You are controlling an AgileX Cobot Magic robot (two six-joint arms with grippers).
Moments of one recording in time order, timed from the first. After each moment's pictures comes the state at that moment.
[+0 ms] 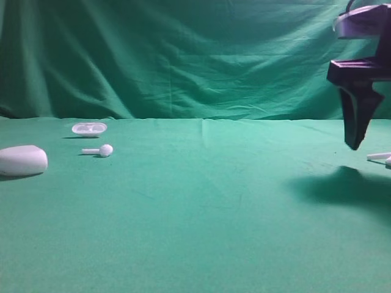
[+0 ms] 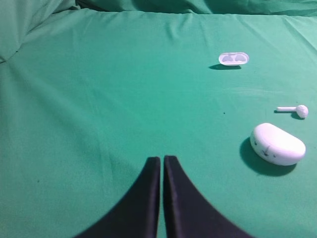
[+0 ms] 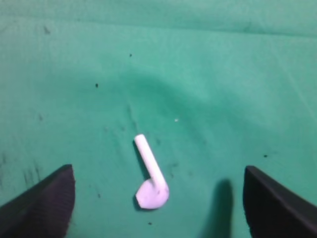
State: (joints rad) left arm 0.02 -0.01 0.02 -0.03 0.35 0.02; right arm 0.31 1.65 -0.90 -0.28 0.56 0.35
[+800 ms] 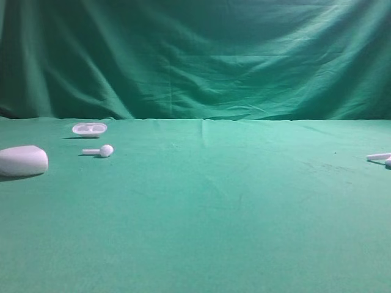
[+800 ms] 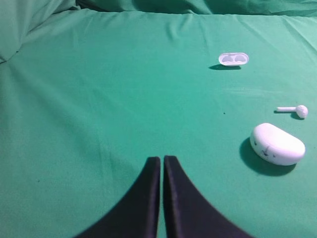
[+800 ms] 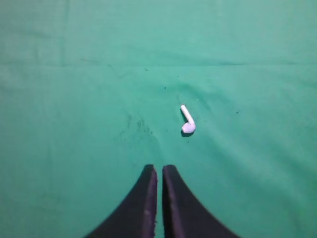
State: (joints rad) left arm 0.02 -0.01 0.02 -0.03 0.35 0.02; right arm 0.31 0.97 -0.90 -0.03 0.97 0.23
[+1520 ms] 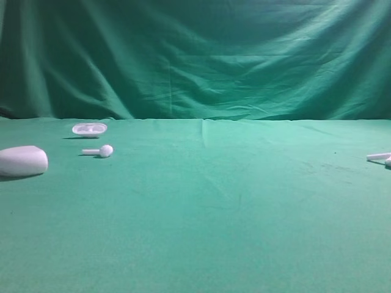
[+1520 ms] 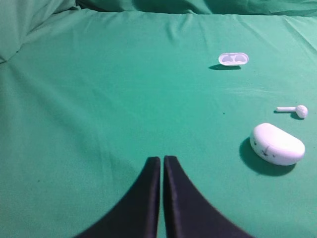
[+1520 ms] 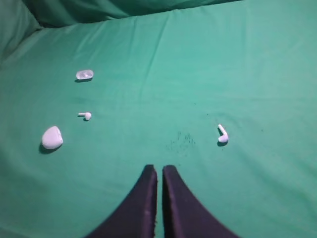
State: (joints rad) left arm 0.02 -0.01 0.02 -0.03 0.35 0.02; right arm 0.31 0.30 -0.76 0.07 1.09 0.16
